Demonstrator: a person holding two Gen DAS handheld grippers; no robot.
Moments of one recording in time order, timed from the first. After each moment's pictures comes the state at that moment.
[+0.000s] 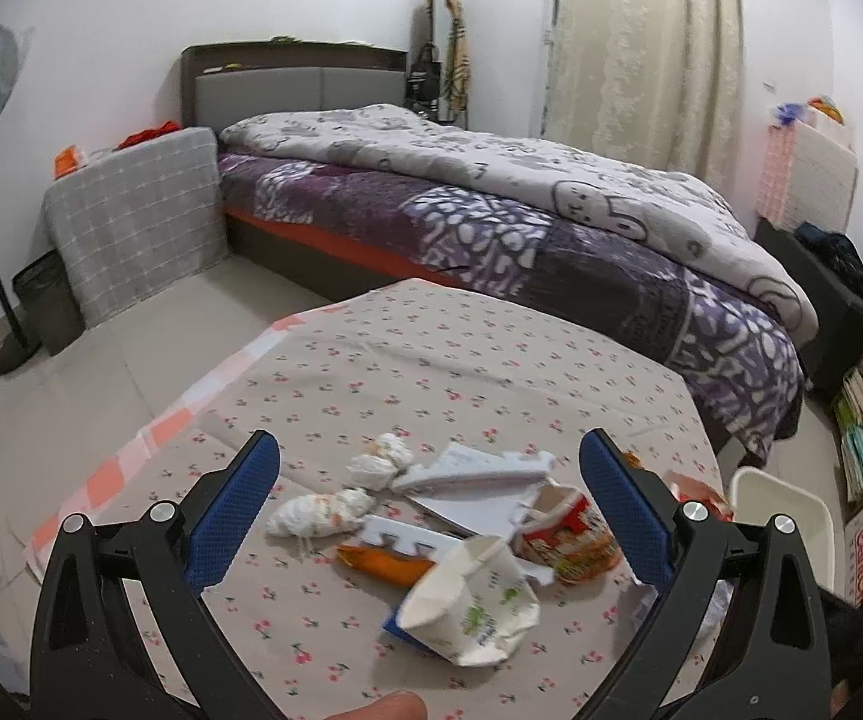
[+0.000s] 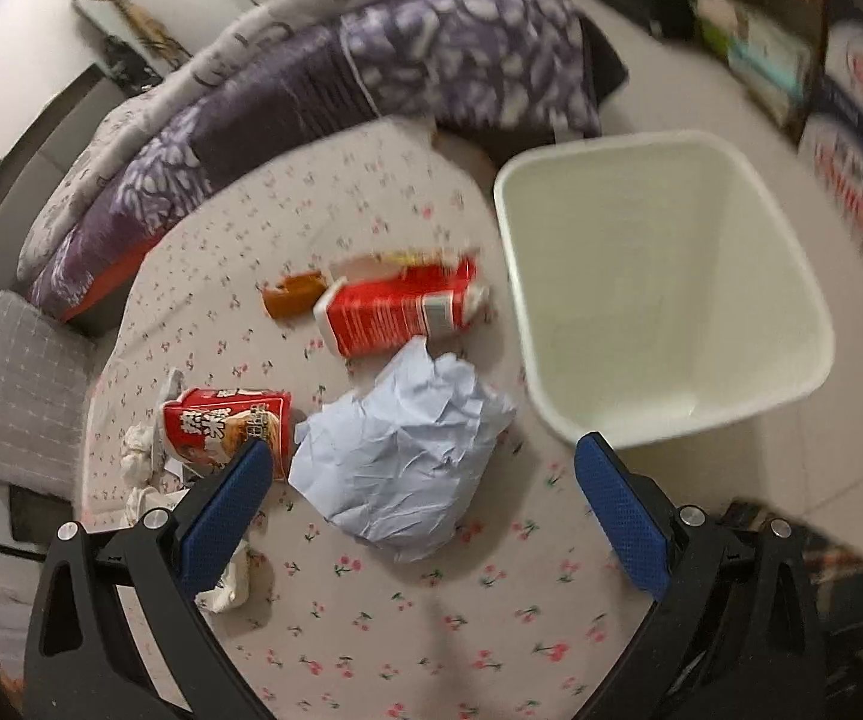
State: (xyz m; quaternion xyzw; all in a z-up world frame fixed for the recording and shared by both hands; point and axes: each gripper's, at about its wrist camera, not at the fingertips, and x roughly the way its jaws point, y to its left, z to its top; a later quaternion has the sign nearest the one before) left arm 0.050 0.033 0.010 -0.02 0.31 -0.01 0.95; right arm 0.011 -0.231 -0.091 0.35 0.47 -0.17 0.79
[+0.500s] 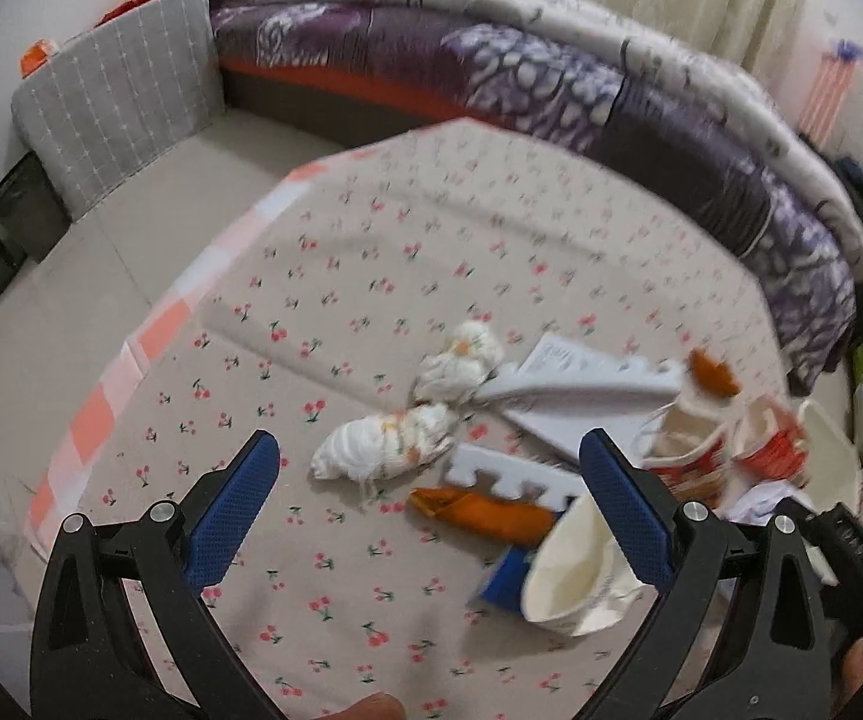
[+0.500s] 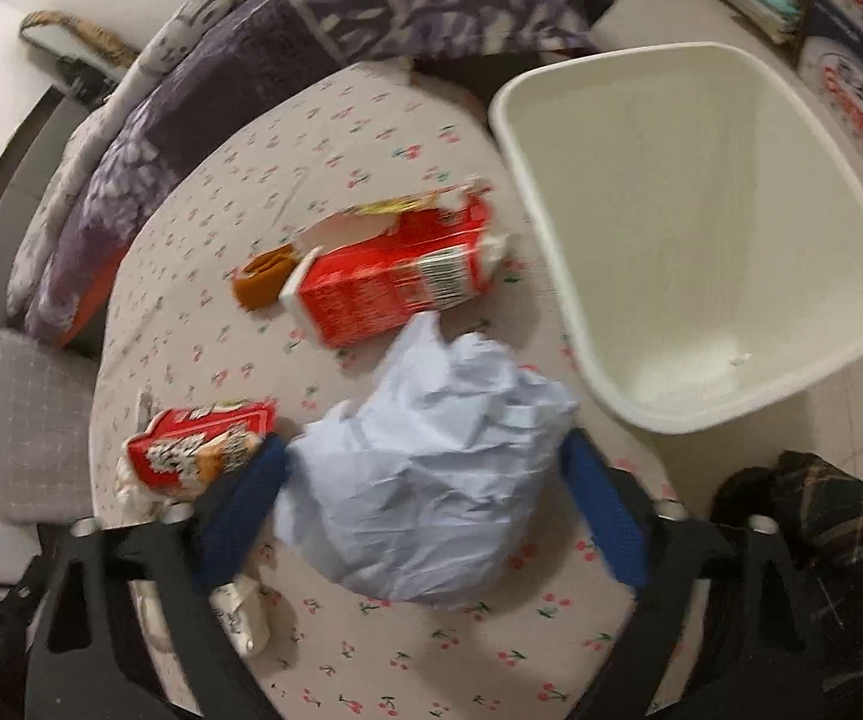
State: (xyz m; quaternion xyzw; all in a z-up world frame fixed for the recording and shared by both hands) left arm 0.129 0.087 -0.048 -0.03 0.50 -0.02 0.87; right arm 0.045 -0.233 -0.125 0.39 0.49 -0.15 0.76
